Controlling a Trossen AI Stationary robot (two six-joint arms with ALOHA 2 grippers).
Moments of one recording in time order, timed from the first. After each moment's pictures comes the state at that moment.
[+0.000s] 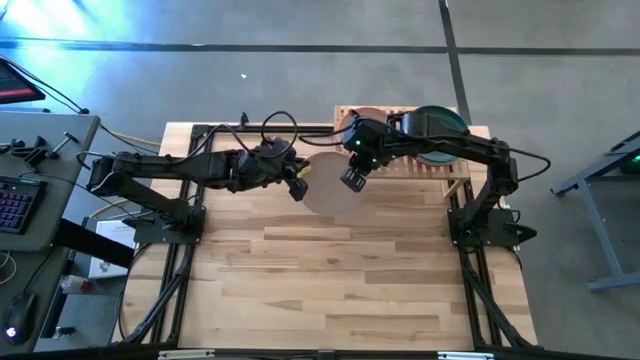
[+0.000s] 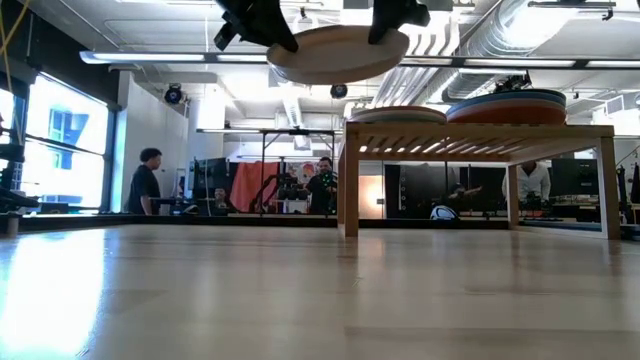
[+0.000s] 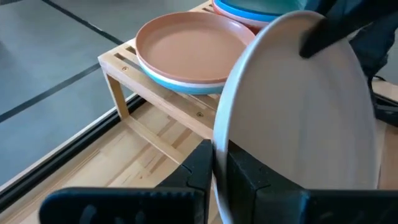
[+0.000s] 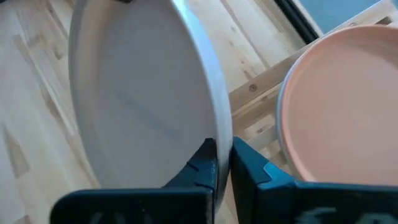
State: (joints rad) left arm 0.05 1.34 1.18 -0.39 -0.49 -0.35; right arm -0.14 1.74 2.01 -1.34 0.14 0.36
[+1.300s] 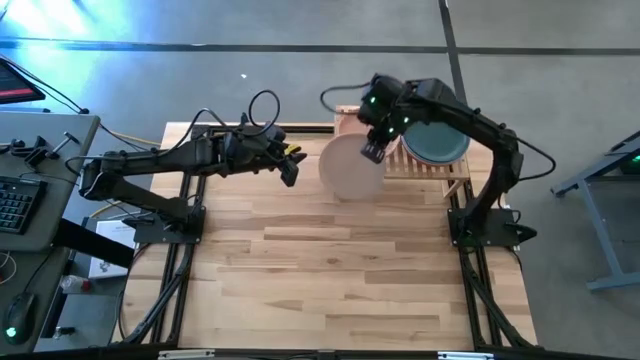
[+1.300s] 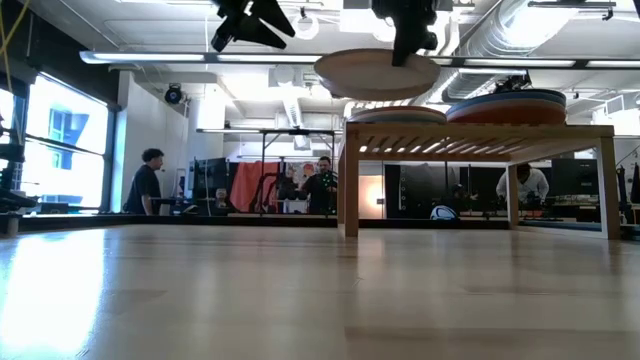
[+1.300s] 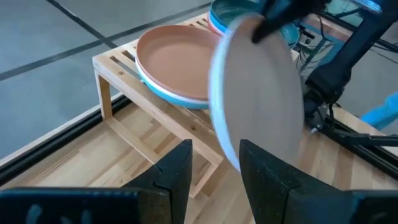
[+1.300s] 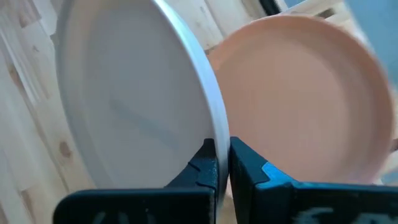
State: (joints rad) left arm 0.17 1.26 1.18 -0.39 -0.29 -0.42; right arm -0.44 1.72 2.01 -1.43 -0.04 0.02
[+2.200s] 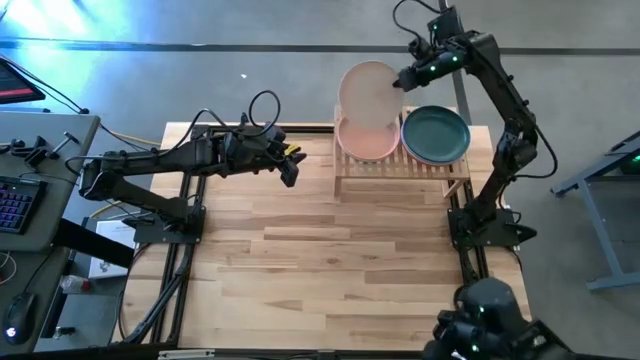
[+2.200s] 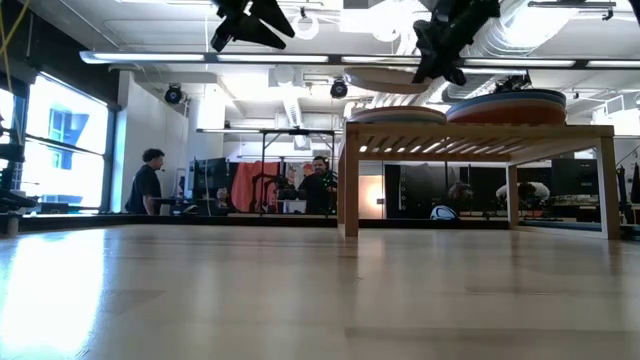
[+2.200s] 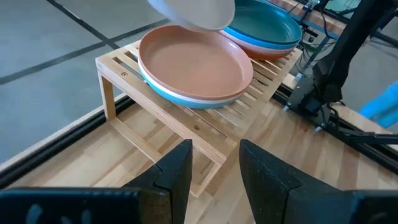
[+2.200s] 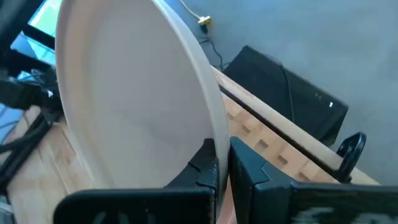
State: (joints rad) left arm 0.16 1.26 1.18 -0.40 -0.30 -0.41; right arm -1.08 1.73 2.01 -1.24 -0.52 -0.01
